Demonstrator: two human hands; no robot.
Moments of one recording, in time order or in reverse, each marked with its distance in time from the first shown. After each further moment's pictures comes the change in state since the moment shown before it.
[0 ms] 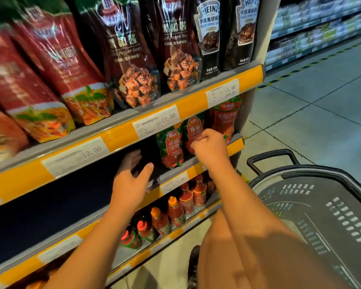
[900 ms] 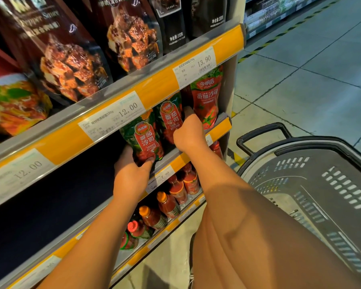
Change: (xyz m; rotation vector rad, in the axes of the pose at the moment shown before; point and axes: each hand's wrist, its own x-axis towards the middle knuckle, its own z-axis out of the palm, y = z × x) left_hand 0.044 -0.023 0.066 0.222 -0.043 -0.009; right_hand 0.056 0.030 0.028 -0.080 0.002 0.027
